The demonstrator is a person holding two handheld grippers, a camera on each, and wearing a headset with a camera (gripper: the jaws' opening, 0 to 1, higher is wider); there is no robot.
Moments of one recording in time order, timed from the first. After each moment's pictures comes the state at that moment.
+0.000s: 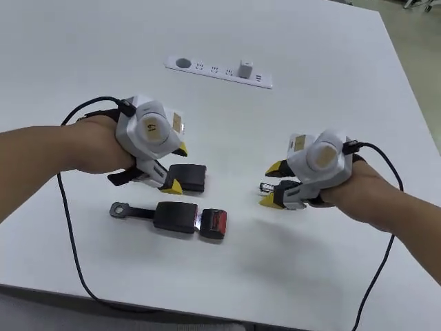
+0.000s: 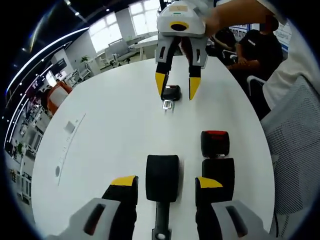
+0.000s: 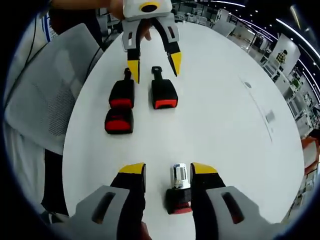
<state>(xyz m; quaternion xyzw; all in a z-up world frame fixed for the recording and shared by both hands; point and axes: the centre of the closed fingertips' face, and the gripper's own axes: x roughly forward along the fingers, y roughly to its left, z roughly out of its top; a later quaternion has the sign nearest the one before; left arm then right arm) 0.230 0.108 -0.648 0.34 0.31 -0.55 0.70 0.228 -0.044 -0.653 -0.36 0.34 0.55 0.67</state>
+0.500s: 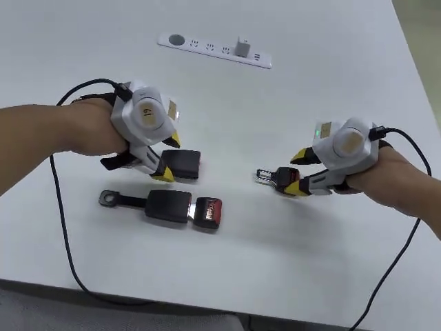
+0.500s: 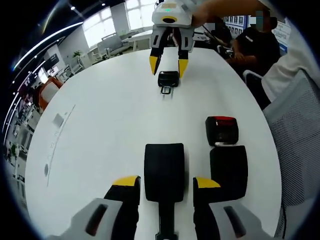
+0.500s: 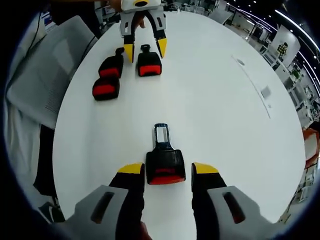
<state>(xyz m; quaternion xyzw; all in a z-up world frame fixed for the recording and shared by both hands) 0.235 0.111 -0.685 0.35 0.34 -0.57 0.66 0.249 -0.097 -0.683 -0.38 0.37 0.54 0.65</state>
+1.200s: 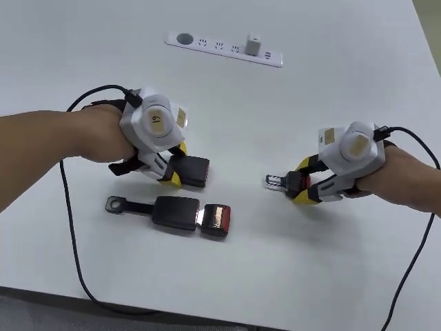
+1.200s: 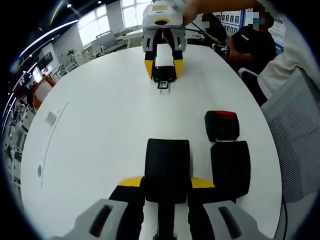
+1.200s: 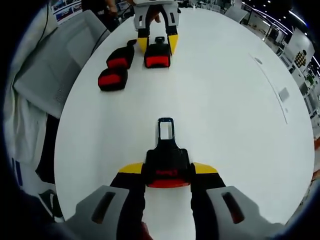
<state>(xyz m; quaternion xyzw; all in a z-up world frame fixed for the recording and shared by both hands) 0.232 0.110 -0.690 0.34 0.36 -0.58 0.65 0.243 -0.090 -0.694 -0.38 0.39 0.59 0.60</state>
